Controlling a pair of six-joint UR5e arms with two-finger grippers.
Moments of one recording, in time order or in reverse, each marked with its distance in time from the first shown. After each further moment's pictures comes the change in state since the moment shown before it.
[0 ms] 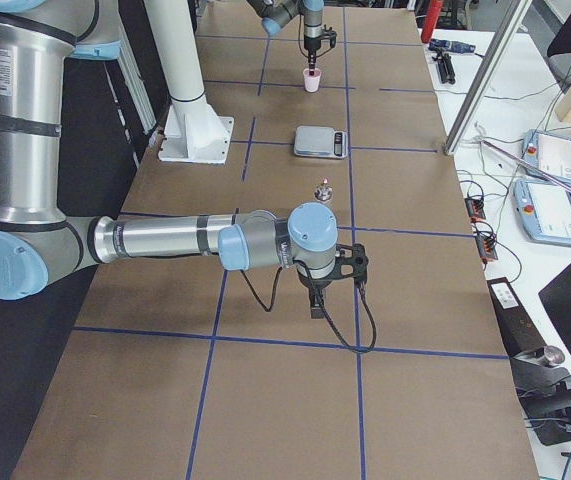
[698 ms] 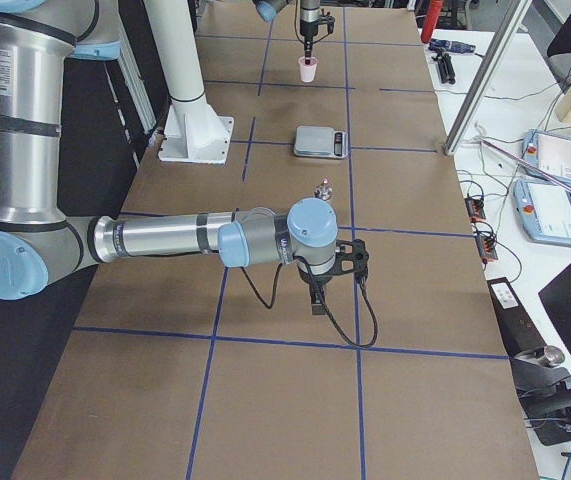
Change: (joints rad) left arm -0.024 -0.082 -0.216 0.290 -0.047 0.002; right arm 0.000 0.003 0.025 0.000 0.000 0.001
